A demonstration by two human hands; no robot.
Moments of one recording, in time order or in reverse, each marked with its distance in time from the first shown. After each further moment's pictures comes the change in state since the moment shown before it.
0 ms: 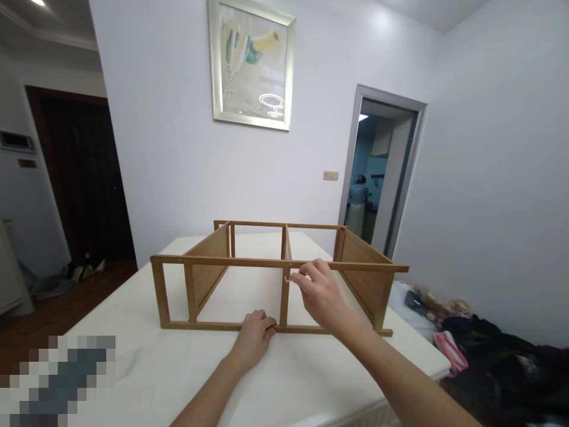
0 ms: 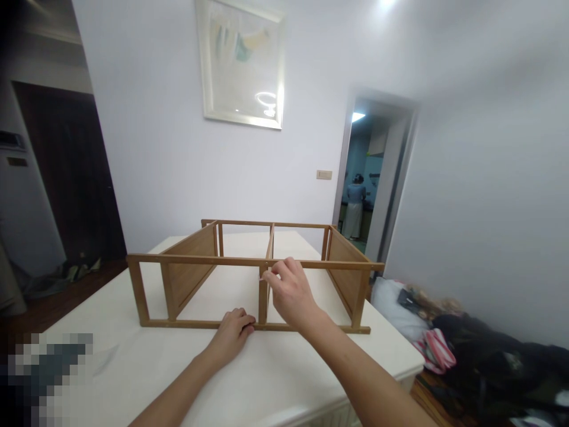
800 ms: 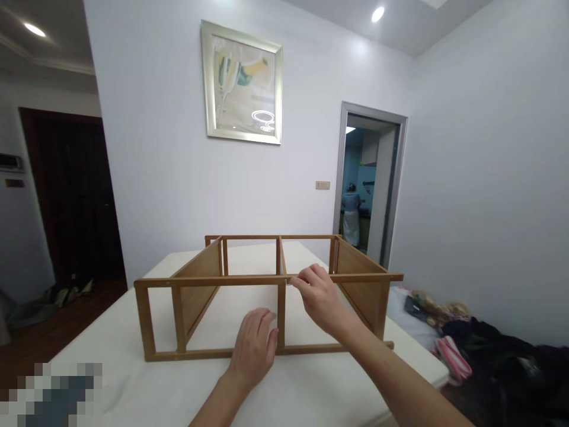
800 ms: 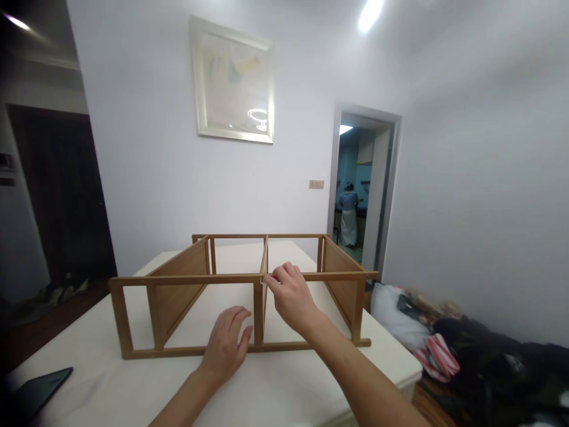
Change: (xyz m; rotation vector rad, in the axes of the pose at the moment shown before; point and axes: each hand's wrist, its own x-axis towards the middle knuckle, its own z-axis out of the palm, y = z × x) left_hand -0.002 0.042 -0.028 0.106 0.610 0.343; right_hand 0.004 0.020 -0.013 -0.077 -0.024 -0.003
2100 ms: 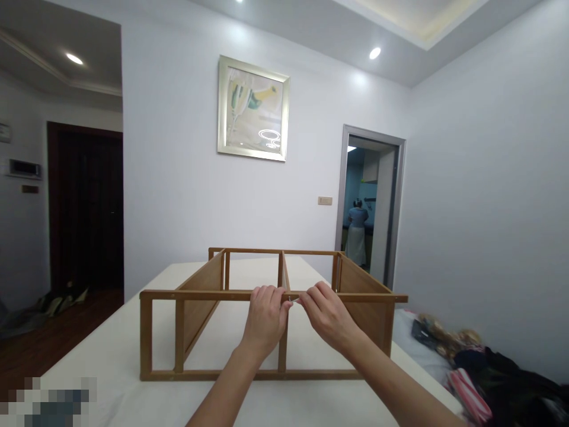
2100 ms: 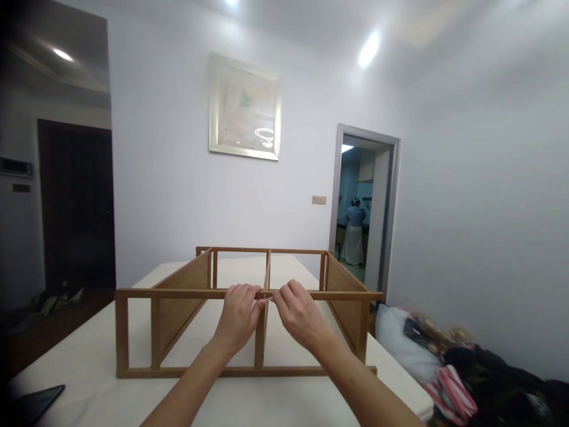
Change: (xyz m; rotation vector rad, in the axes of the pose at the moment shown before) left_hand 0.100 0.017 -0.027 0.120 0.063 0.013; right_hand 0.000 0.011 -0.005 -0.256 -0.074 -0.228
